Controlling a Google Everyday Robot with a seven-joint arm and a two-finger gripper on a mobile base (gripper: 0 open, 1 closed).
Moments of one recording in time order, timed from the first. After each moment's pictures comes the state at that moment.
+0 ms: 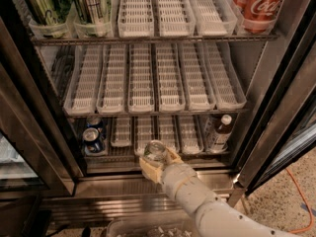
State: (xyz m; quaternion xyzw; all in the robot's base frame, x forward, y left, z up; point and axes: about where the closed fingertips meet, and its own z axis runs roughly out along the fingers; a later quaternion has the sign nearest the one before) arm 0.513 -0.005 0.690 -0.16 0.75 0.22 0.61
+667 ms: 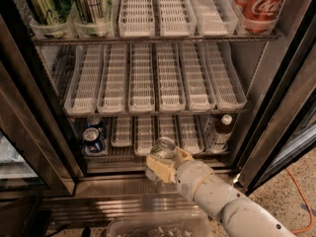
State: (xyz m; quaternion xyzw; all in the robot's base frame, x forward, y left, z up) arm 0.484 -0.027 0.735 -0.15 0.74 0.29 0.58
